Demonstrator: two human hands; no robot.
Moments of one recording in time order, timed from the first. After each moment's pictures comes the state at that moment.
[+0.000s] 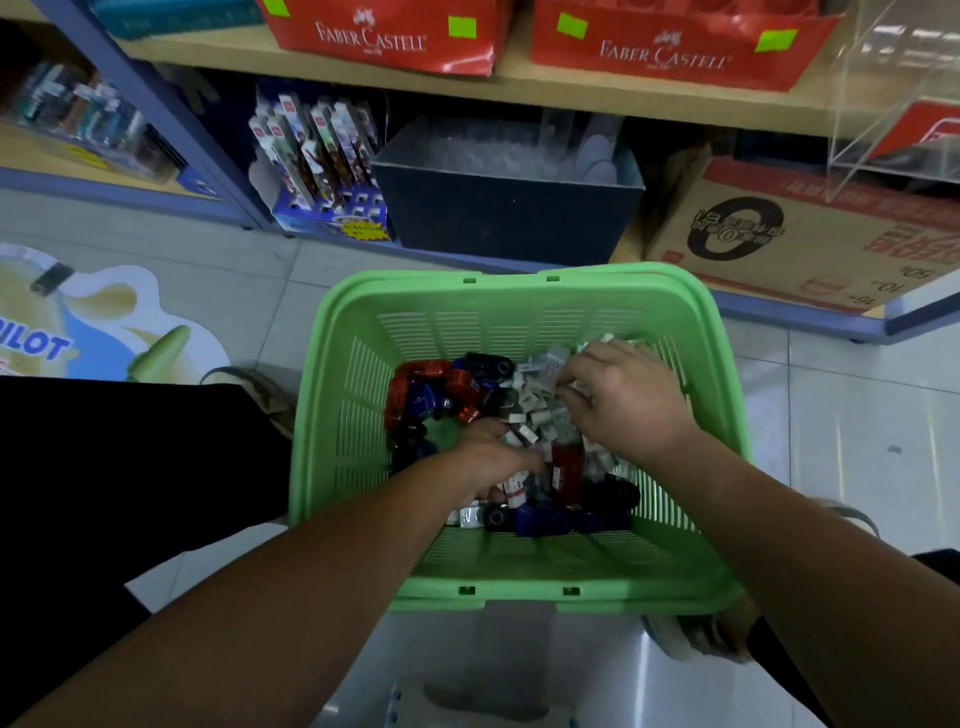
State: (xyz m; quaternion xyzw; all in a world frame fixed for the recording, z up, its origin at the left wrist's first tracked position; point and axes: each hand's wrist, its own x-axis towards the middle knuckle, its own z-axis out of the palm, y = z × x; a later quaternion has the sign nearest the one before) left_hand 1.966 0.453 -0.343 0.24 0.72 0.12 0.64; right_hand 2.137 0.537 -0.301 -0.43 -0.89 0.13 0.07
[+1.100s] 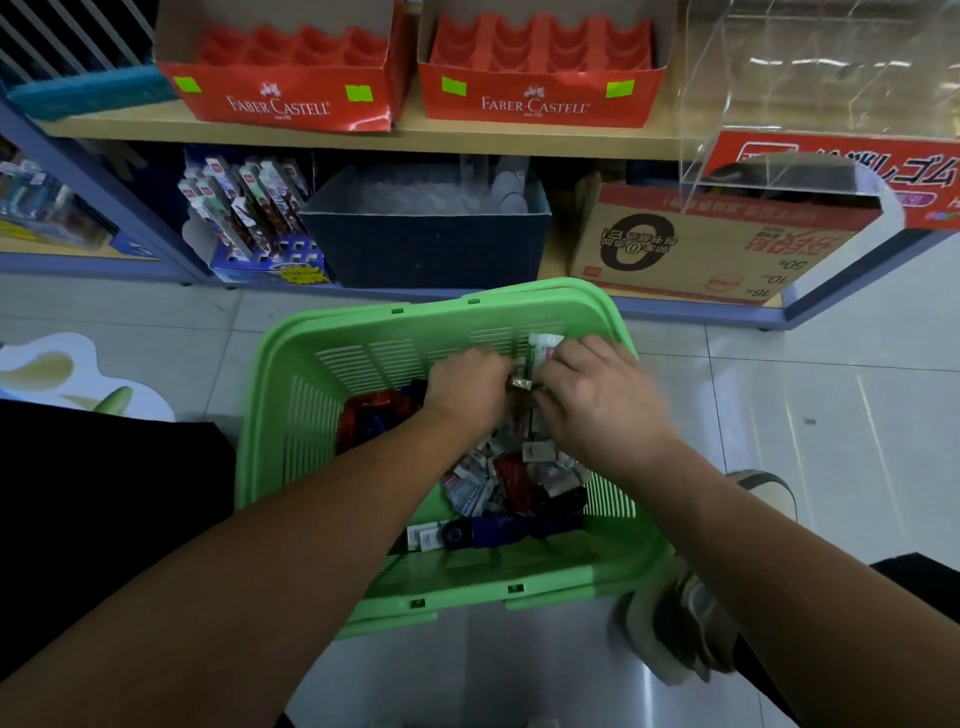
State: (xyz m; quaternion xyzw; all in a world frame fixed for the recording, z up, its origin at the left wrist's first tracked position) left_hand 1.992 0.534 -0.304 0.72 0.67 -0.02 0.20; right_hand 2.169 0.519 -0.261 -0.45 -0.88 0.02 0.13
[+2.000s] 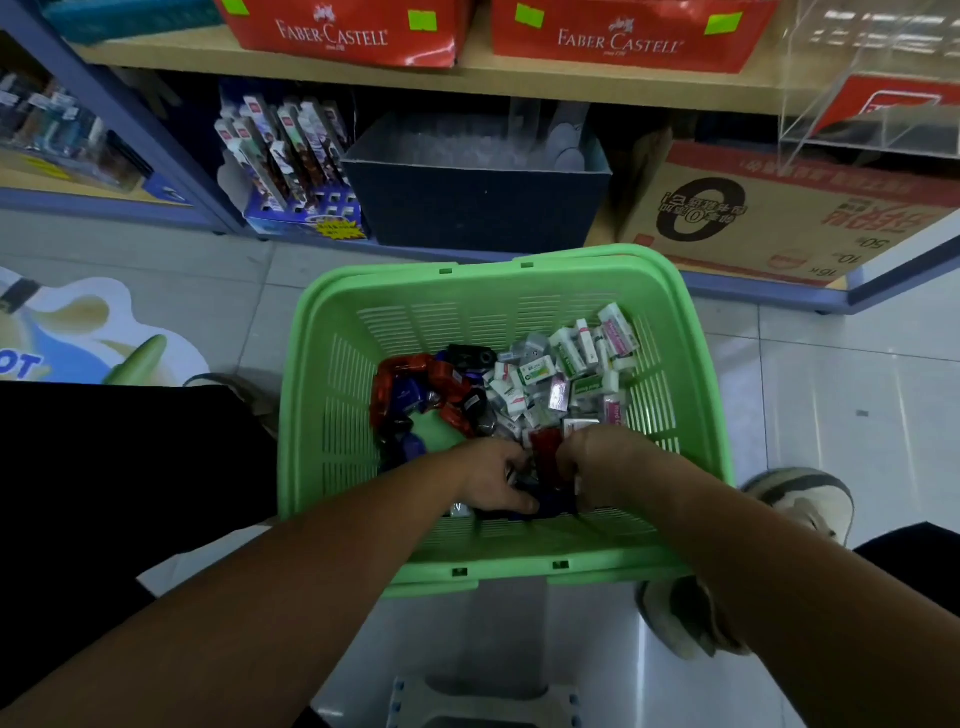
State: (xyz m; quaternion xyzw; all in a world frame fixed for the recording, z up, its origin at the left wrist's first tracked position) left_hand 1.964 0.442 -0.348 0.57 0.58 -0.14 0.56; right_hand 2.131 0.494 -0.284 -0.39 -0.77 0.29 -0.42
